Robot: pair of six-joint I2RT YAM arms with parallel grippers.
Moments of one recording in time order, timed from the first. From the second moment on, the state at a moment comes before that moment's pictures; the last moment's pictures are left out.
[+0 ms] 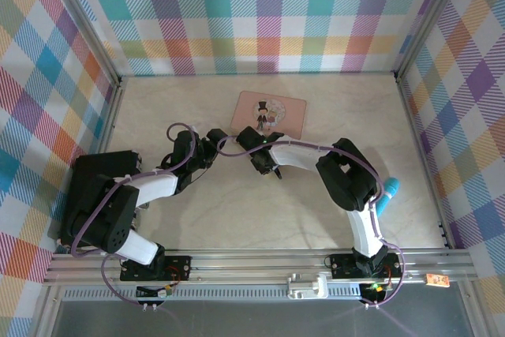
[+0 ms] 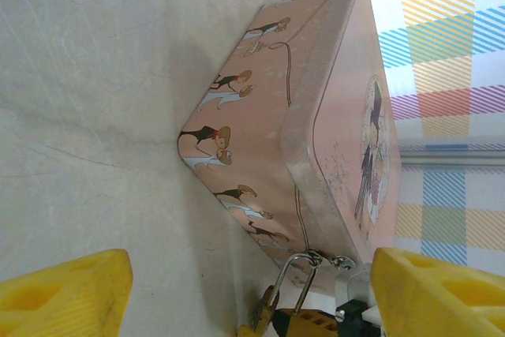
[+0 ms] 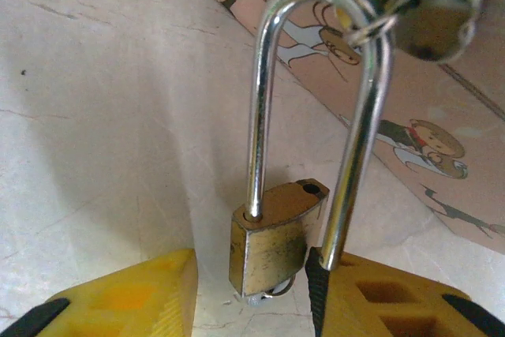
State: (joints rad) left arm -0.37 1.49 0.60 0.41 0.14 -1.20; right arm 0.83 2.05 1.41 -0.68 0.41 0.21
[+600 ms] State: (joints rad) left arm -0.37 1.41 0.52 0.45 0.22 -1.12; right arm 0.82 2.00 1.39 -0.62 0.42 0.09
